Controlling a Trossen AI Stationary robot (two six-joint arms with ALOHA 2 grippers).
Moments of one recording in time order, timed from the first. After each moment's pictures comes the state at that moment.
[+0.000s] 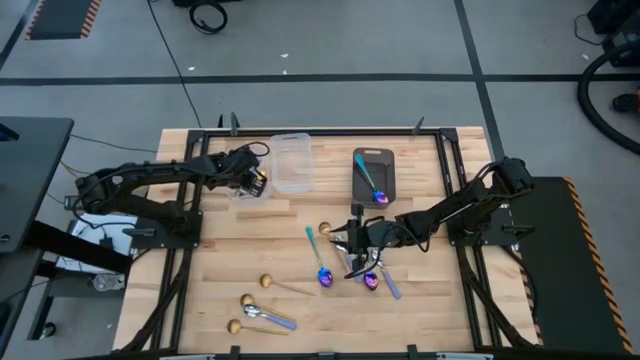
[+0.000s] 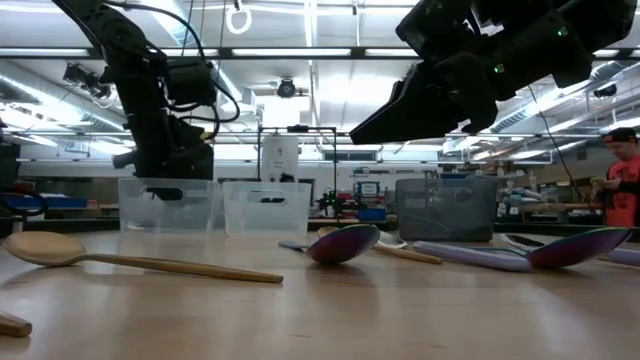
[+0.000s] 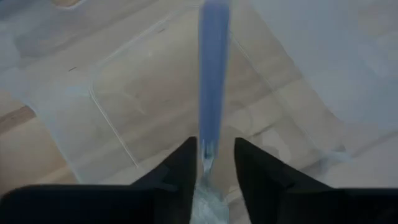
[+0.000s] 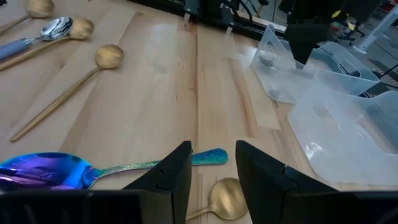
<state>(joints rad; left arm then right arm) 0.52 1.28 0.61 -0.47 -0.29 -0.50 0.28 1.63 0.66 0.54 0.39 -0.15</state>
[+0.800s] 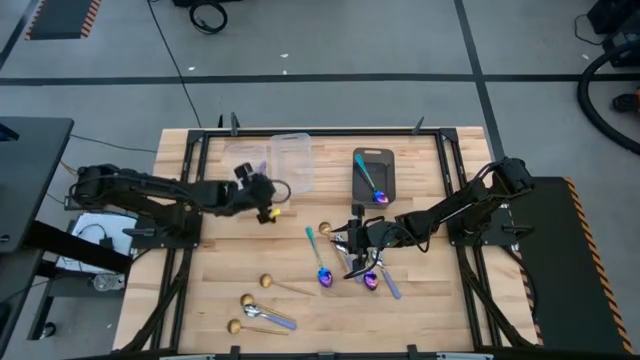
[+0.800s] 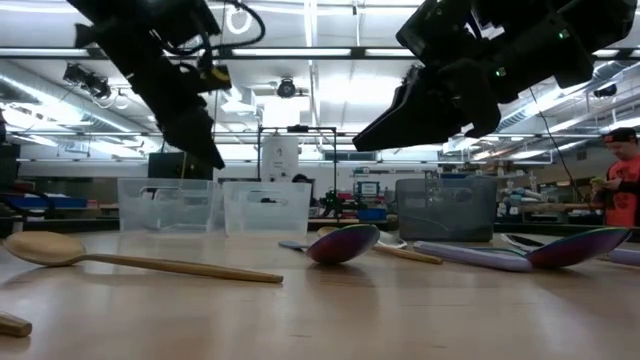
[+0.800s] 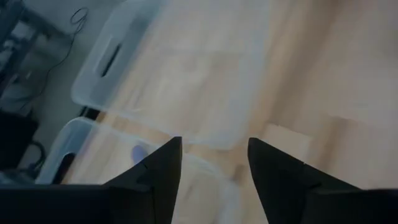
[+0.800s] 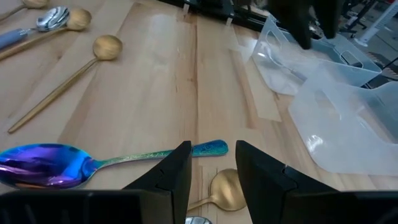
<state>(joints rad) 0.01 1.25 0.66 -0.33 -0.64 -0.11 0.28 1.63 0.66 0.50 0.40 -0.13</state>
